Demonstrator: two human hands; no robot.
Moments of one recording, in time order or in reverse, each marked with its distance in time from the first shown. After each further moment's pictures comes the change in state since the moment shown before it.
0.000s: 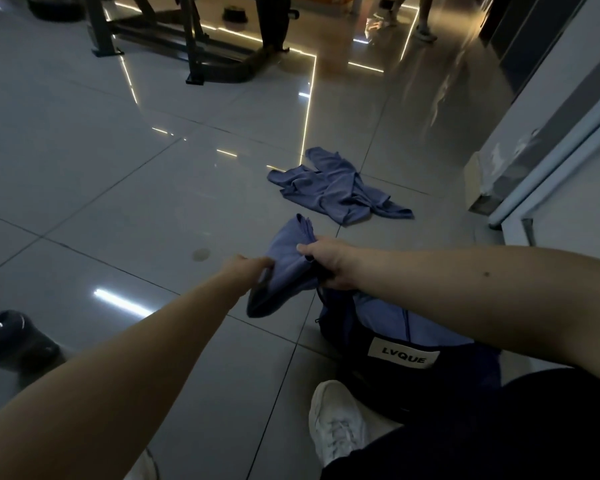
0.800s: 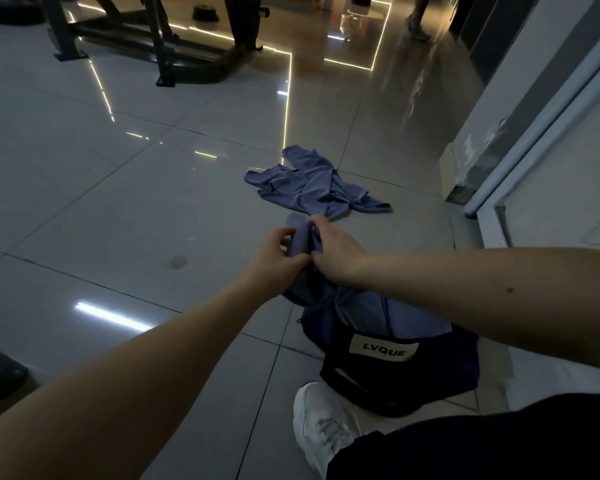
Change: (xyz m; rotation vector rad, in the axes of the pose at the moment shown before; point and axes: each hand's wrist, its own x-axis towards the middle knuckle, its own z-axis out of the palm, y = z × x) left_hand -0.003 0.034 0.076 0.007 -0.090 0.583; right_hand -0.037 -0.005 -0.062 -0.941 0.281 -0.483
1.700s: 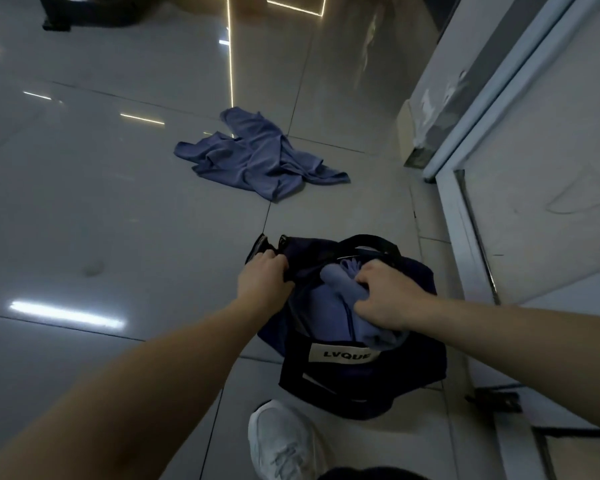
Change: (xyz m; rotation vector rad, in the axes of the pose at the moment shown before) left_hand 0.066 -0.070 0.114 0.838 -0.196 0.214; right_hand -0.063 0.154 -0.024 -0.250 -0.207 0.320
